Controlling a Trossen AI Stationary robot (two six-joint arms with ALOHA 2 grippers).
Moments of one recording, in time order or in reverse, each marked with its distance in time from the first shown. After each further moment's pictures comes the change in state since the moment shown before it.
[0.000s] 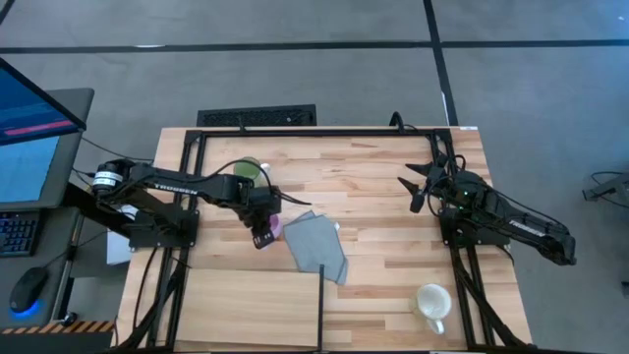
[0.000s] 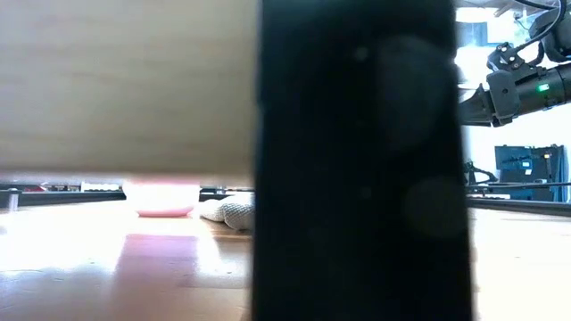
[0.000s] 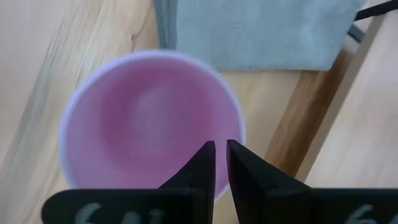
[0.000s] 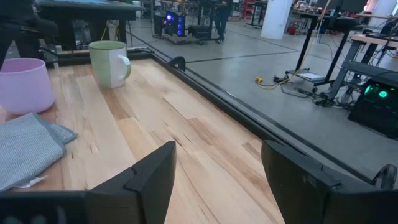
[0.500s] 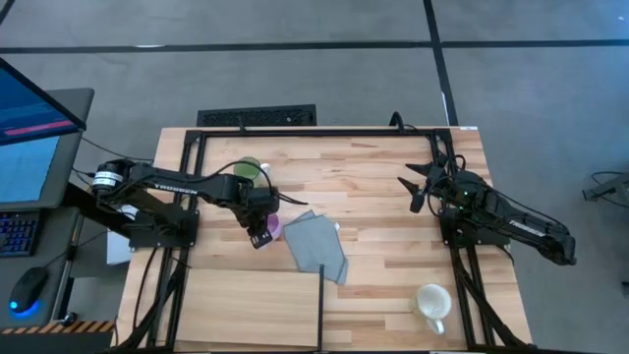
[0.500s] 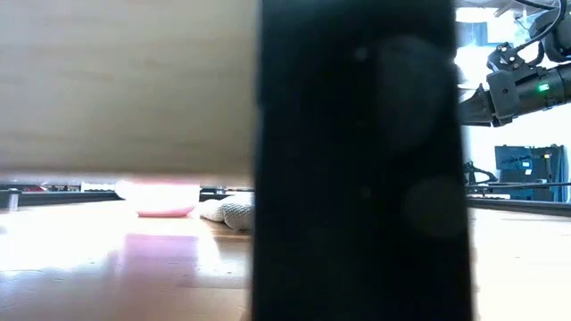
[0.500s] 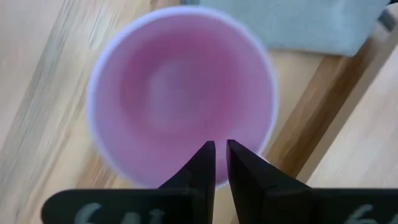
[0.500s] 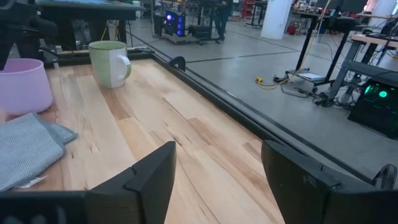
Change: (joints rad) left arm 0.000 0.000 0.000 -0.081 0.001 -0.056; right arm 0.000 0.000 0.000 0.000 0.000 0.000
